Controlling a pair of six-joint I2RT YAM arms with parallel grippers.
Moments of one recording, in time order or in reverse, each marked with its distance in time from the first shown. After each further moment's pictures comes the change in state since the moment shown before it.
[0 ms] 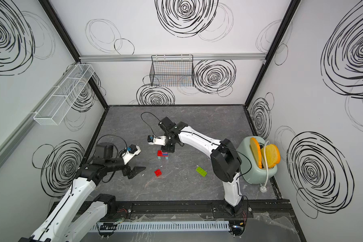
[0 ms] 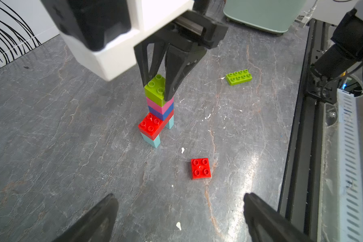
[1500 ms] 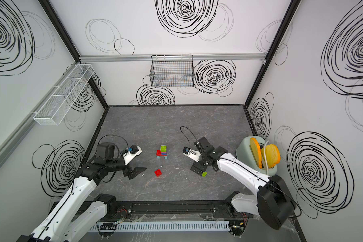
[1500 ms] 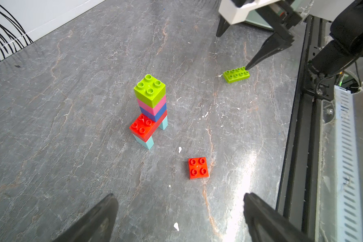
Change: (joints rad) left arm -0.030 0.013 -0.002 0.005 -0.008 -0.001; right arm -0.183 -0.772 -0.886 0.184 0.191 0.196
